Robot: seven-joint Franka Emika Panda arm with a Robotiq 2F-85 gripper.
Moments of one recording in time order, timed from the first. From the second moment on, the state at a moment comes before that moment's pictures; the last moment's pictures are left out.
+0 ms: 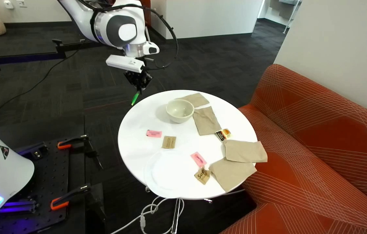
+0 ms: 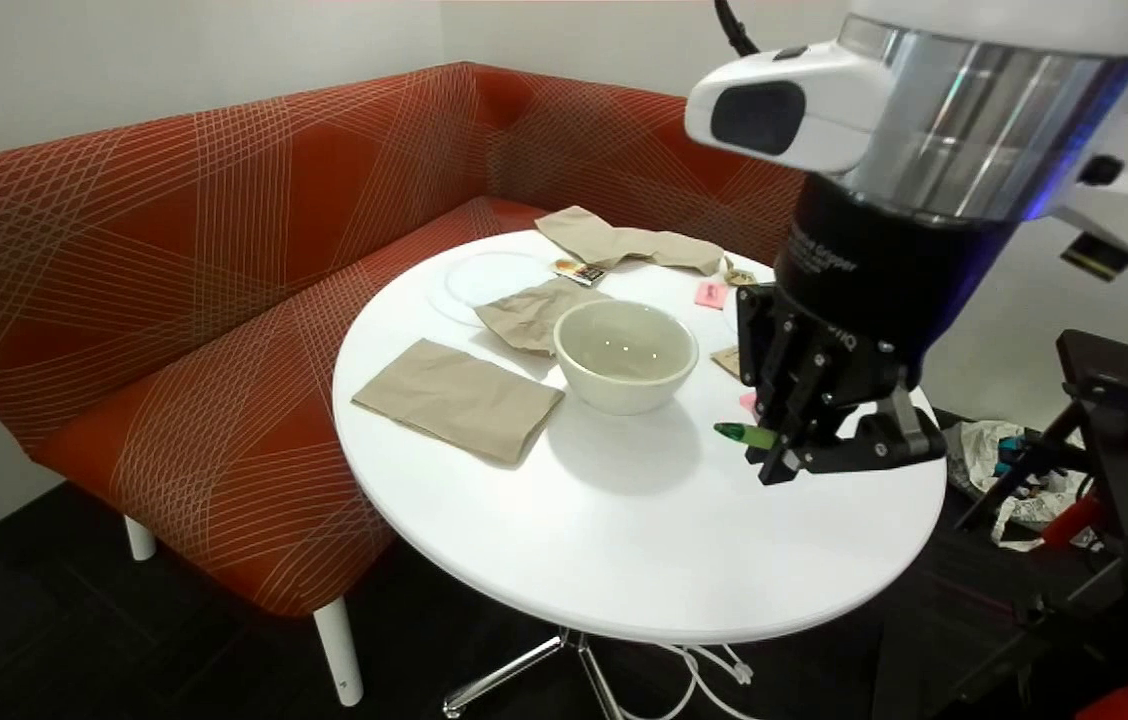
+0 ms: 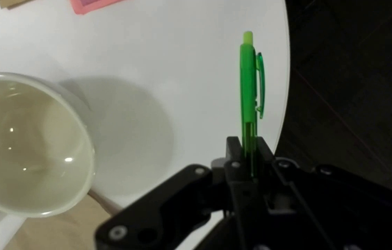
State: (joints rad) arm 0.26 0.26 0.21 -2.35 -0.20 2.61 -0.18
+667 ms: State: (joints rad) arm 0.21 0.47 0.19 -2.20 -0.25 2.61 -0.34
